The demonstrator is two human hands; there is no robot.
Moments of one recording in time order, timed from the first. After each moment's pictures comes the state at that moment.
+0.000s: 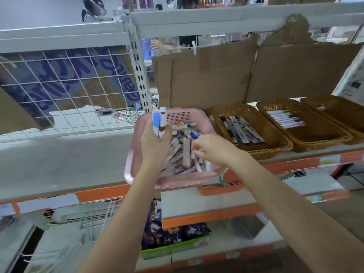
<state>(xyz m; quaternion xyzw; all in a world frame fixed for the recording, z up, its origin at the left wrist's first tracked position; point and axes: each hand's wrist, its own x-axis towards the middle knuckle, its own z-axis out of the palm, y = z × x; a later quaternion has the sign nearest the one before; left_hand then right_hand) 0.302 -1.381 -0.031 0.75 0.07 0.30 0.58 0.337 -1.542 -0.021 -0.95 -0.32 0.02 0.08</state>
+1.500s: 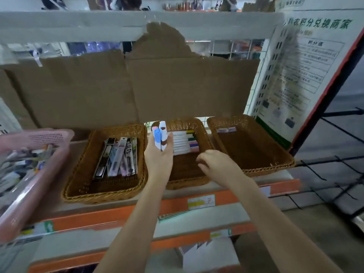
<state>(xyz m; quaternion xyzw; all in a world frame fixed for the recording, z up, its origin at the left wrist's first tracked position) 0.469 -1.810 -0.069 0.72 0.10 0.32 0.61 0.477 -1.974 -0.062 -0.96 -0.25 -0.03 0.14</state>
